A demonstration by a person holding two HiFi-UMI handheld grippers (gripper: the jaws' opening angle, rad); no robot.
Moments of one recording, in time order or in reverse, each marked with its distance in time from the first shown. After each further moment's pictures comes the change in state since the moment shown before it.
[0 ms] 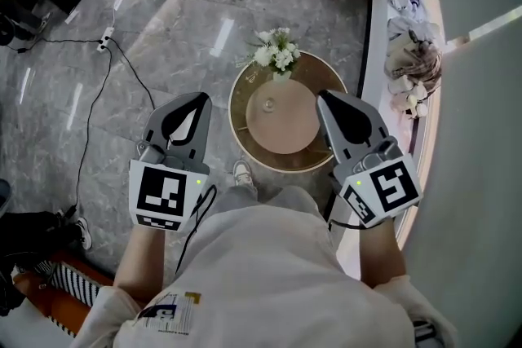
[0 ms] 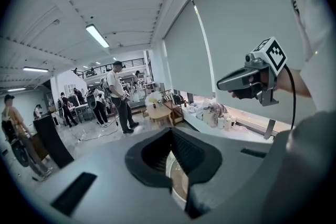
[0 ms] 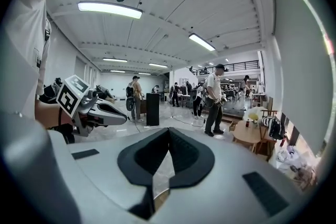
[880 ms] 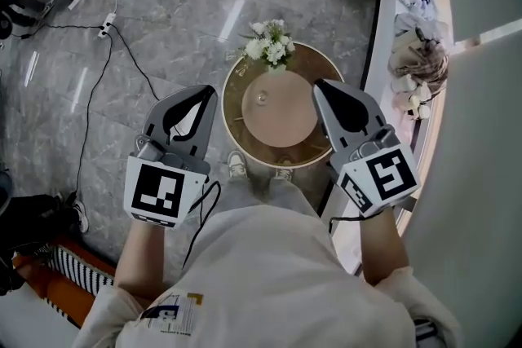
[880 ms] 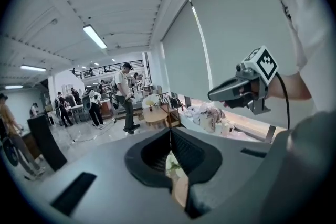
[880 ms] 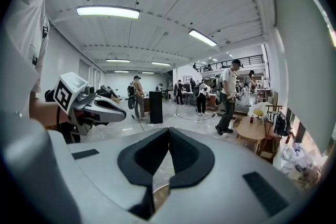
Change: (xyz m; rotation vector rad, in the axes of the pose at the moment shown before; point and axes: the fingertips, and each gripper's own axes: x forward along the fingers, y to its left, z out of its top) left arm 0.048 -0.046 0.027 -0.019 -0.044 -0.020; right arm 0.001 -0.062 -0.027 0.019 0.020 0.066
